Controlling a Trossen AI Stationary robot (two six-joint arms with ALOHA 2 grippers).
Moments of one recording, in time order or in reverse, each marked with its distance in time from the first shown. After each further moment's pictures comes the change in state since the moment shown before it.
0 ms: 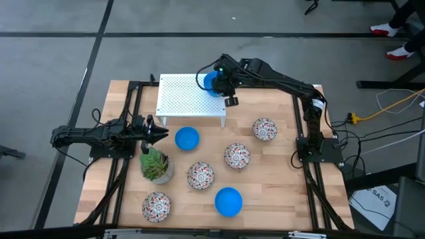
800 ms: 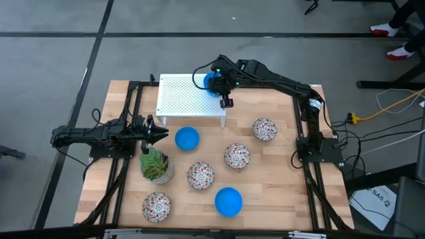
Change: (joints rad) left arm 0.000 0.000 0.000 0.000 0.000 0.000; right arm -0.001 0.028 0.001 0.044 -0.064 0.087
